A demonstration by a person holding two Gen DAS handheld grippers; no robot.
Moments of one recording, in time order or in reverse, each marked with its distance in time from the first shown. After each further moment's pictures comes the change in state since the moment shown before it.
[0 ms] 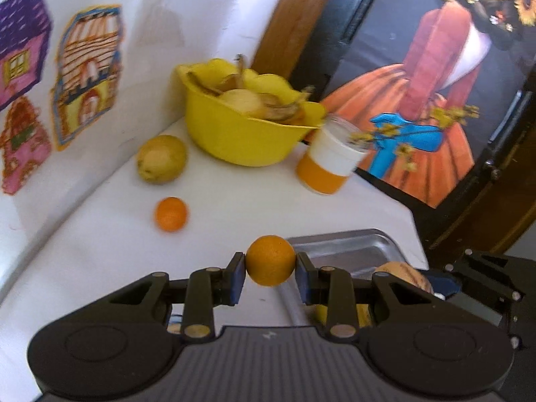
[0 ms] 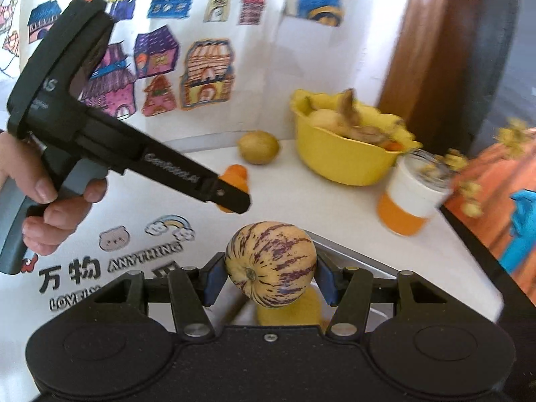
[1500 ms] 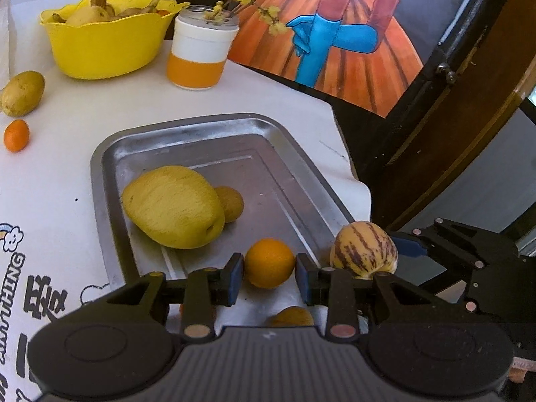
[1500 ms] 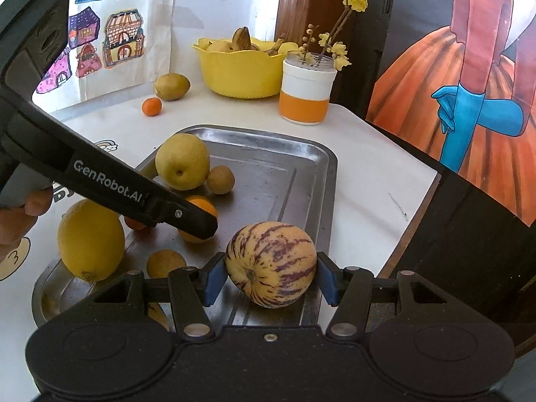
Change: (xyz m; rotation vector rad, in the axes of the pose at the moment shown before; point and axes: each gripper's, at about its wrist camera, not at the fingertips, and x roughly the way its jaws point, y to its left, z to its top) left arm 0.045 -0.128 -0.076 0.138 0.229 -0.085; right arm -0.041 -0.054 -0.127 0.197 0.050 -0.139
